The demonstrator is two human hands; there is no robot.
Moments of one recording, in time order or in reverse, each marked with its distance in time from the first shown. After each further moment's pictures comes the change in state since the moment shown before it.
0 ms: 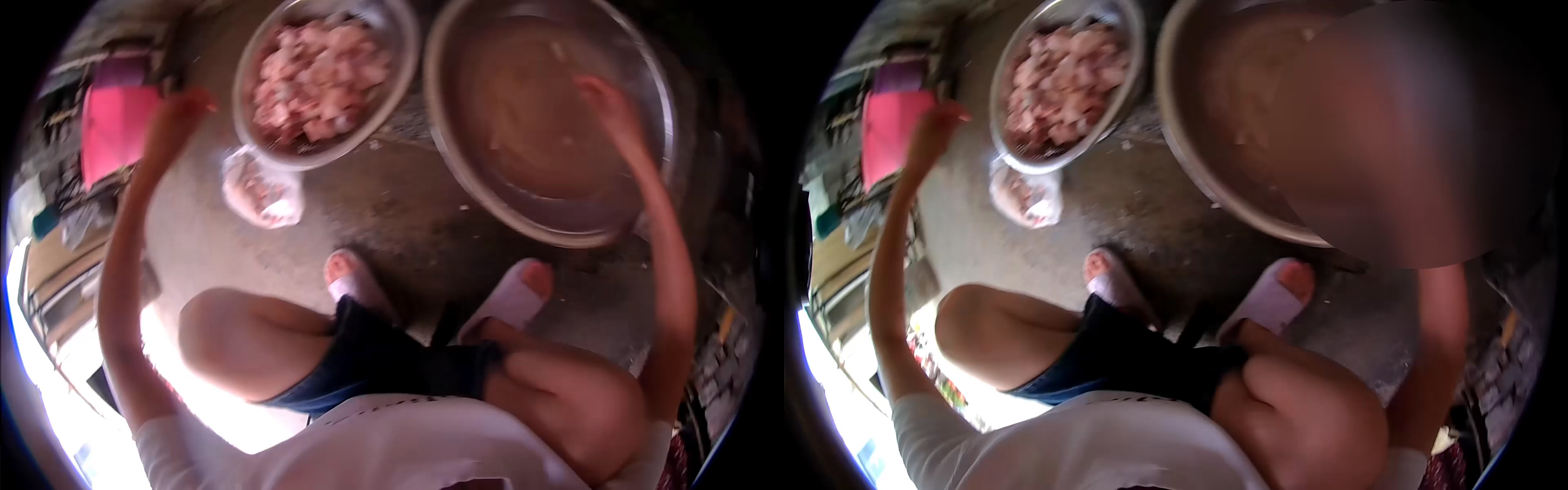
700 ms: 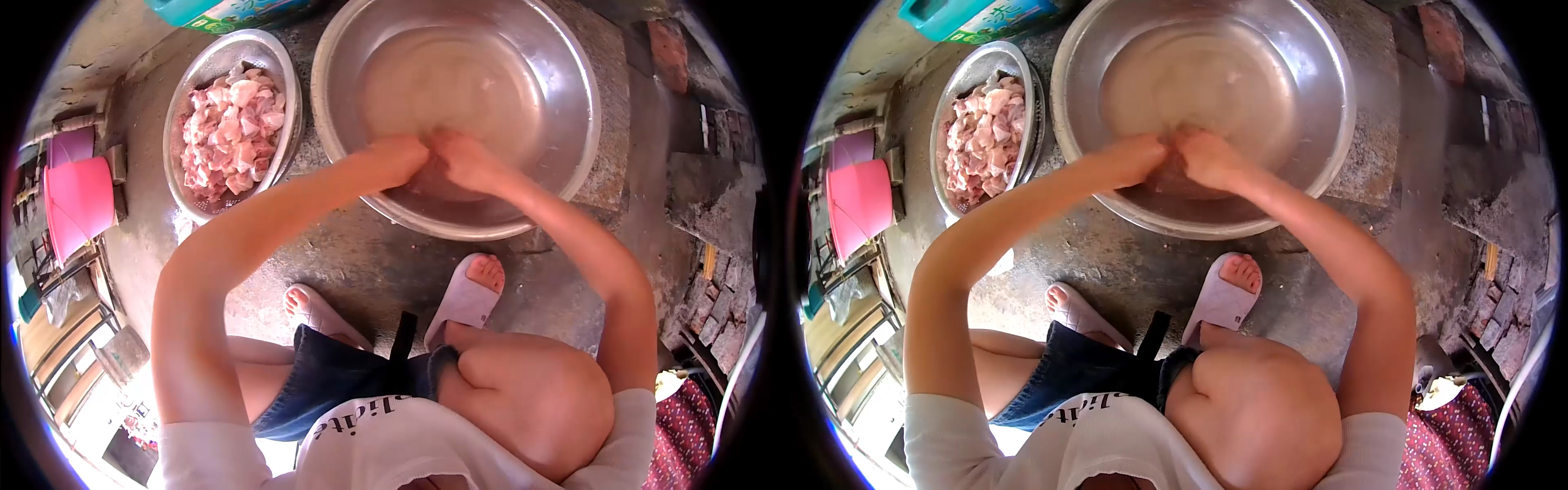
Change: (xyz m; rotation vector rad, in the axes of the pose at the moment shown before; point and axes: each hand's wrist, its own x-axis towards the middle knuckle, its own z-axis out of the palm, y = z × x) left_hand 0.085 0.302 0.221 -0.212 -0.761 0.478; right_hand -0.060 -0.058 0.074 0.213 -0.178 -0.253
